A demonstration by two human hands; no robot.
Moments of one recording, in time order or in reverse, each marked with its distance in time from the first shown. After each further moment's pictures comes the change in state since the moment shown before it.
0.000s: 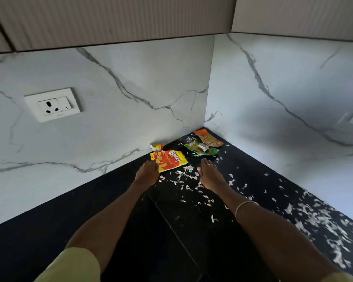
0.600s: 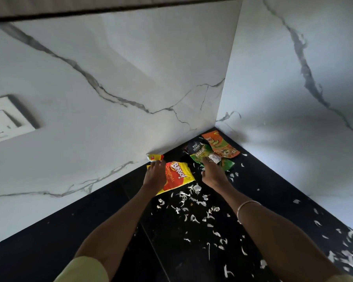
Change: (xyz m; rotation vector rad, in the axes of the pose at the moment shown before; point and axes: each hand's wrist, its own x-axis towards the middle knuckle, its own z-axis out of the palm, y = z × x) left_hand 0.149 -0.011 0.074 0.227 -0.151 0.073; right_hand 0.169 0.029 0.033 -0.029 -0.015 -0.061
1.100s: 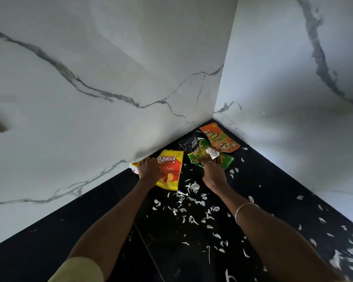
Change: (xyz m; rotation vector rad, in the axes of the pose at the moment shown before) left_hand 0.039 -0.007 0.011 0.016 -0.062 -0.205; right_hand 0.005 0.015 0.023 -0.054 0.020 0.068
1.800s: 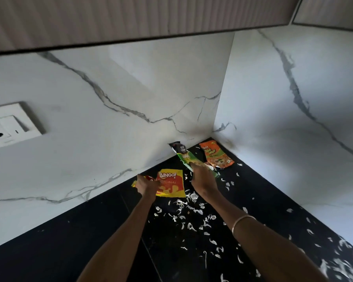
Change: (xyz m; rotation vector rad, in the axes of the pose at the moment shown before) left_hand -0.063 0.007 -0.027 -0.995 0.190 -0.590; right_hand -0.026 -0.064 -0.053 0.183 0.225 -0.112
